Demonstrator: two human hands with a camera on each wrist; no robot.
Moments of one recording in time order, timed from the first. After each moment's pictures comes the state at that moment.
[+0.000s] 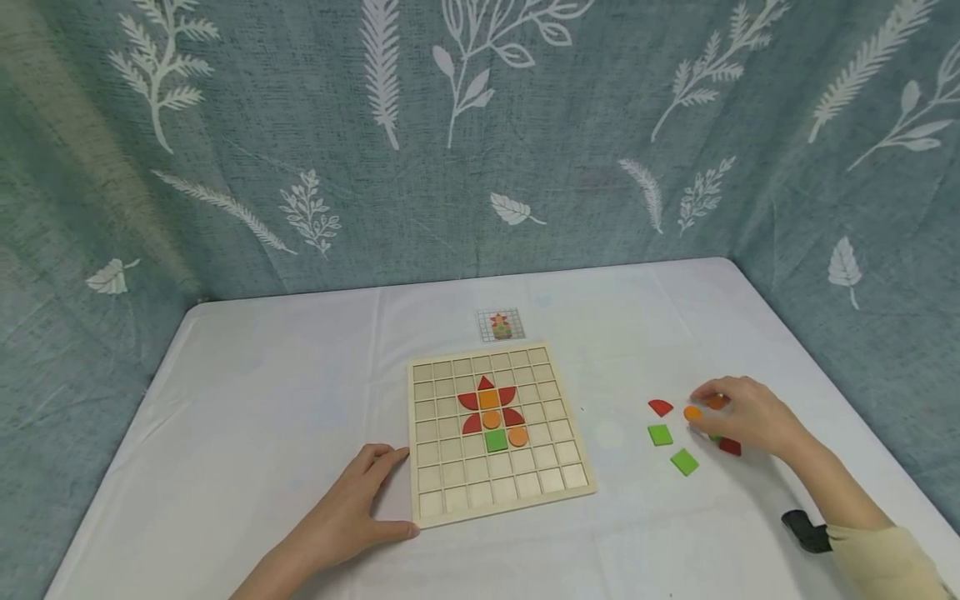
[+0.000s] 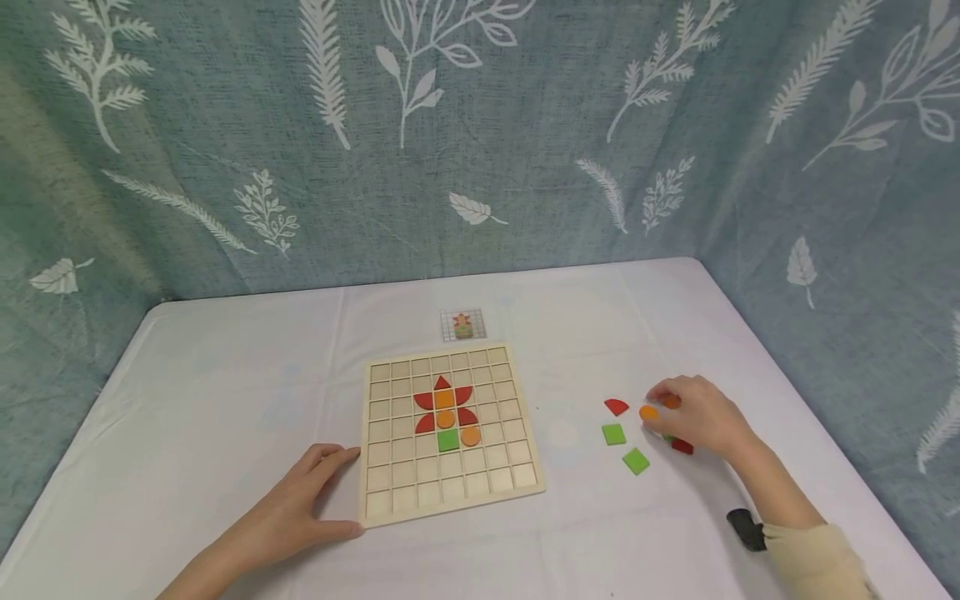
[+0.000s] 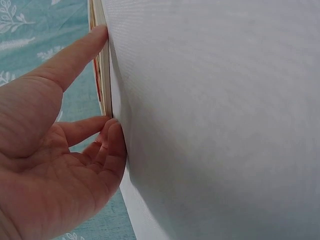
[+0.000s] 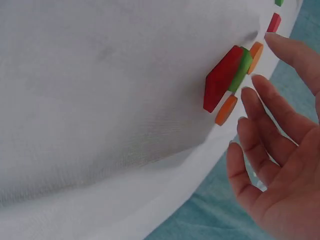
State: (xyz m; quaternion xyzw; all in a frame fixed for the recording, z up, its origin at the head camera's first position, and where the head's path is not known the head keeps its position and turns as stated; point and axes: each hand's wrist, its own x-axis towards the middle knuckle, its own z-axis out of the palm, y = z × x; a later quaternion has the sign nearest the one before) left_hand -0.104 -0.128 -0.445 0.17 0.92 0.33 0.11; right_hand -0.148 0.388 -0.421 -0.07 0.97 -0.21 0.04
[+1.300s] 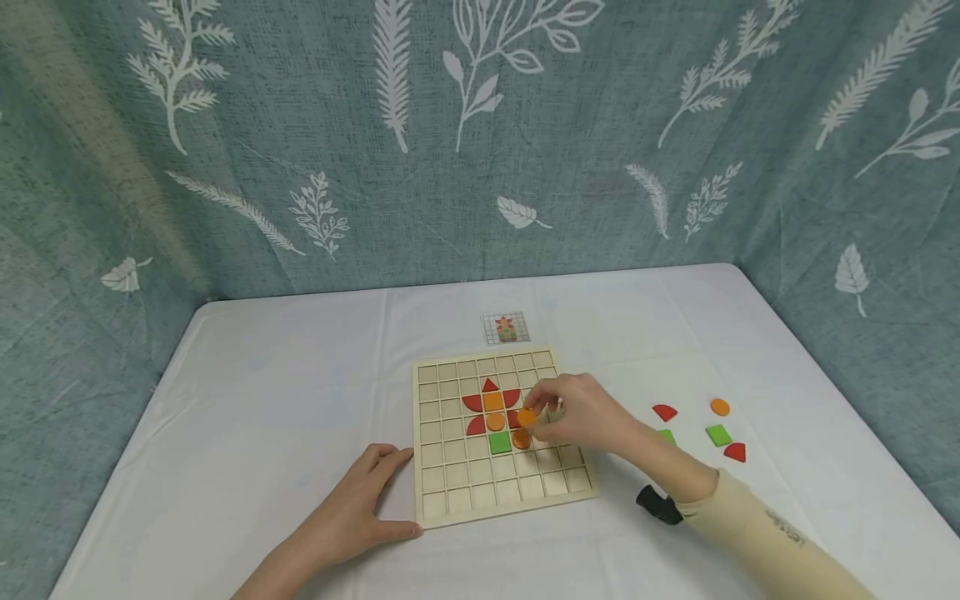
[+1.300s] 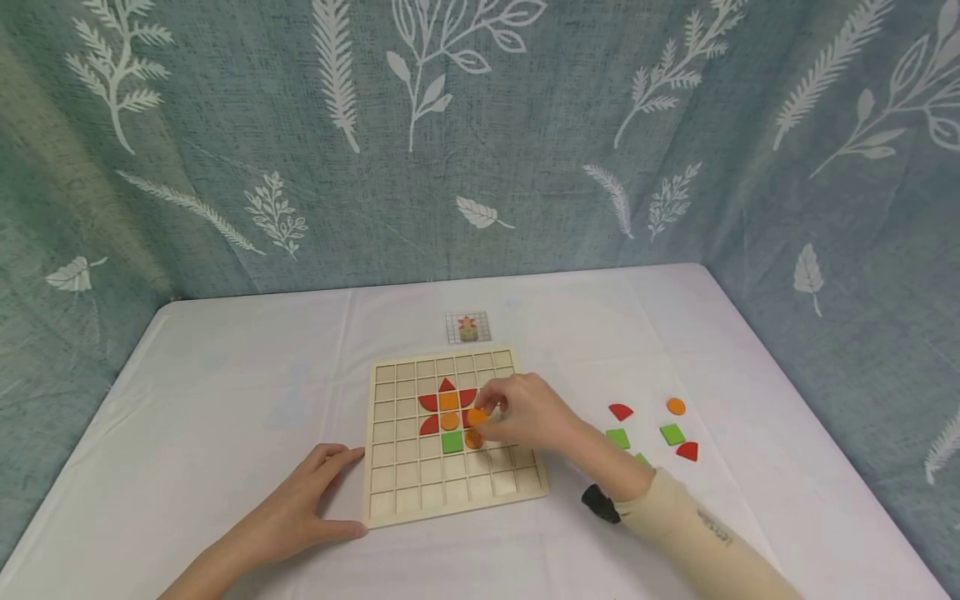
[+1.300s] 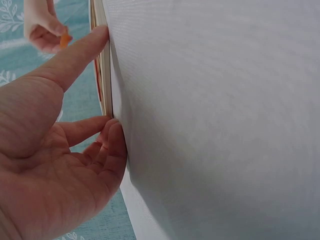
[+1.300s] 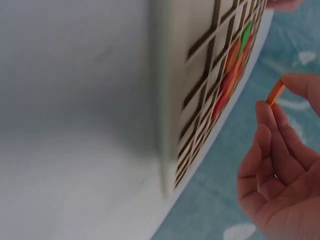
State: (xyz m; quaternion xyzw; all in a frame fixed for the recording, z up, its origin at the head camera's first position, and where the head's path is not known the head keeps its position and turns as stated) left_hand -0.105 -0.129 -0.444 0.17 0.92 0.34 0.12; right_hand -0.179 0.193 -0.410 -0.27 0.92 -0.30 0.05
